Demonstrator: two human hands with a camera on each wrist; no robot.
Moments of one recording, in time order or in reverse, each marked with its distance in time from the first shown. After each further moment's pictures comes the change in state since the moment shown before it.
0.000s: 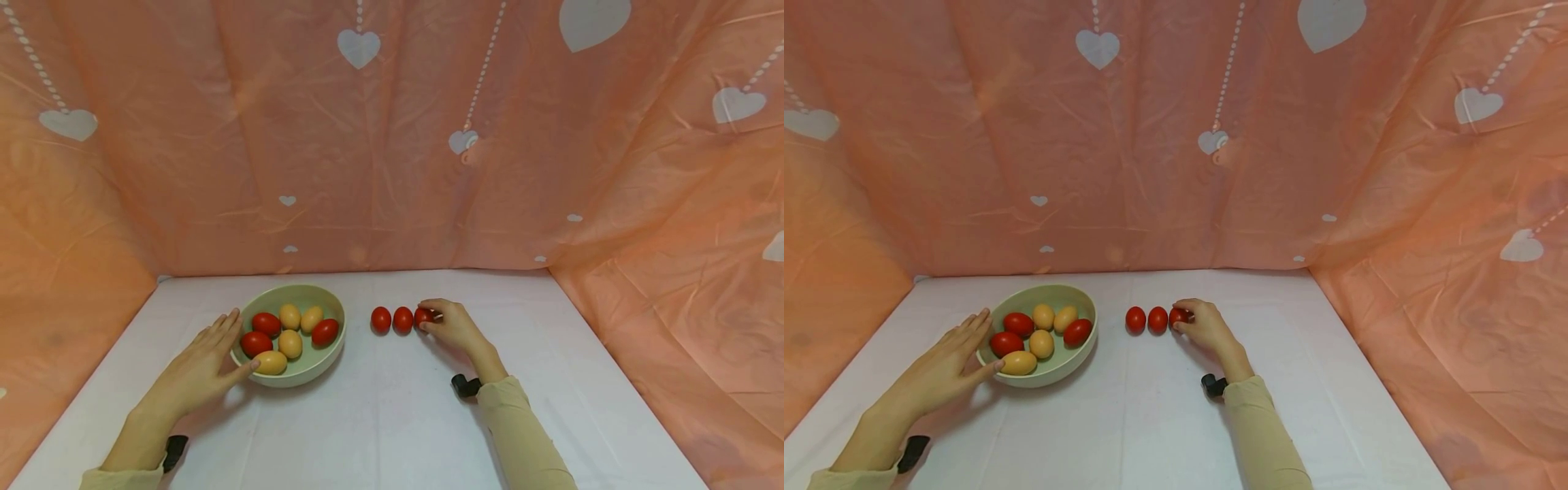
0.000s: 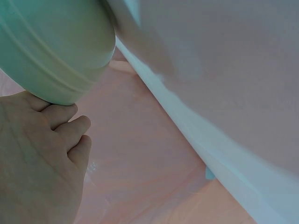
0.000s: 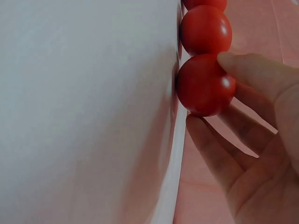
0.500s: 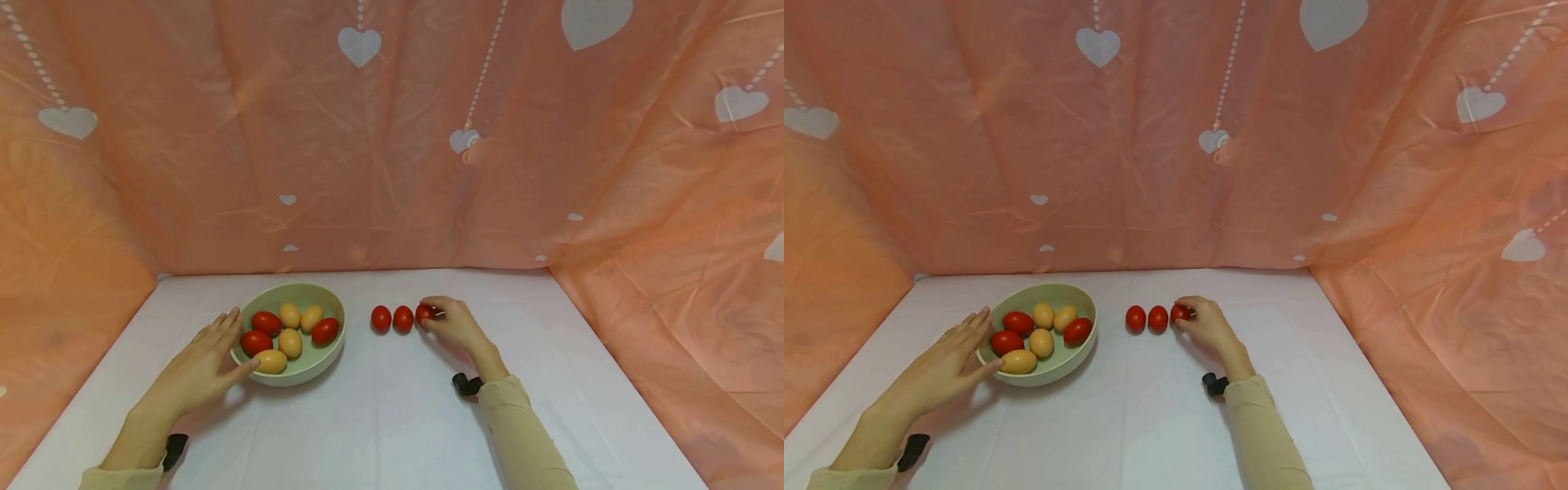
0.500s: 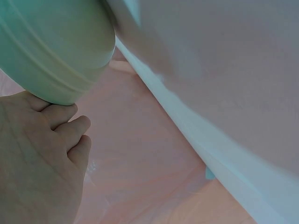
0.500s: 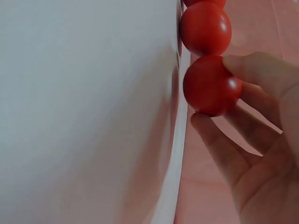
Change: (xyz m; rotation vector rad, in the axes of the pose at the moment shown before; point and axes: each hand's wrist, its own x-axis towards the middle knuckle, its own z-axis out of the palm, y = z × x) left_hand -0.001 0.001 -0.001 0.002 -0.004 0.001; right_hand 0.000 0.000 -0.003 0.029 0.023 0.017
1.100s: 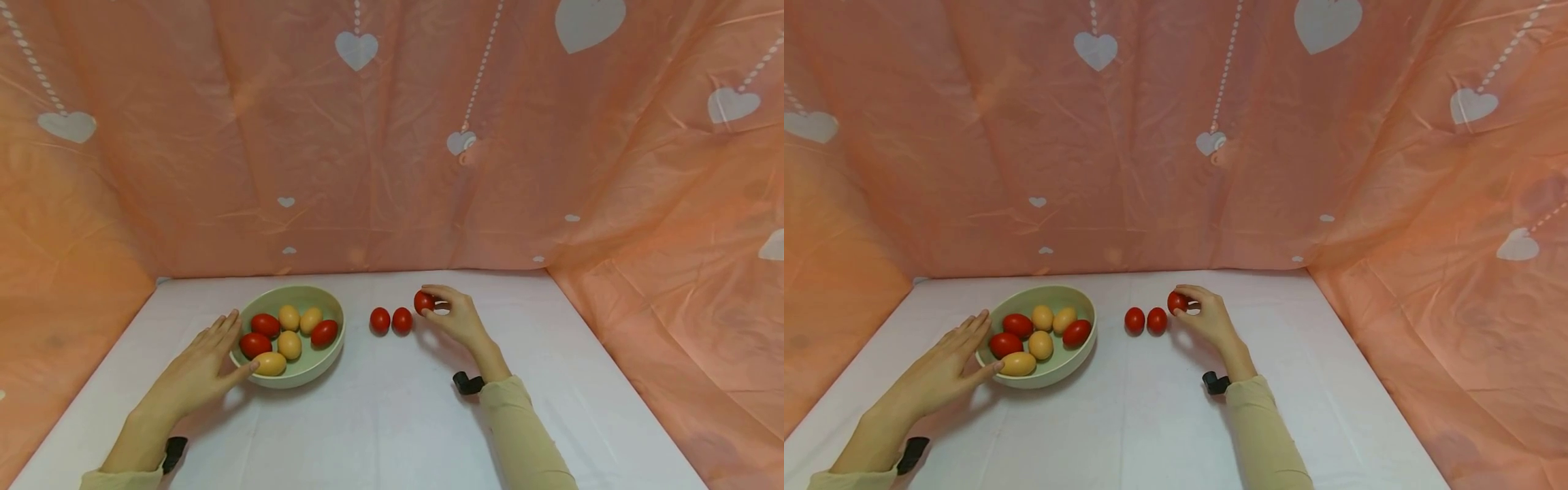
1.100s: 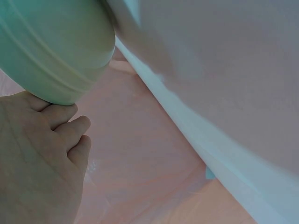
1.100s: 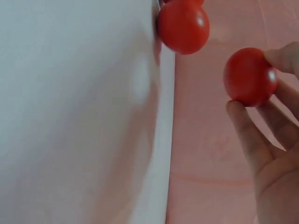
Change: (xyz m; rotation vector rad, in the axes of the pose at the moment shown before) left_hand 0.001 0.000 0.001 0.011 0.017 0.007; right_hand 0.003 -0.003 -0.007 0.138 0.179 -0.208
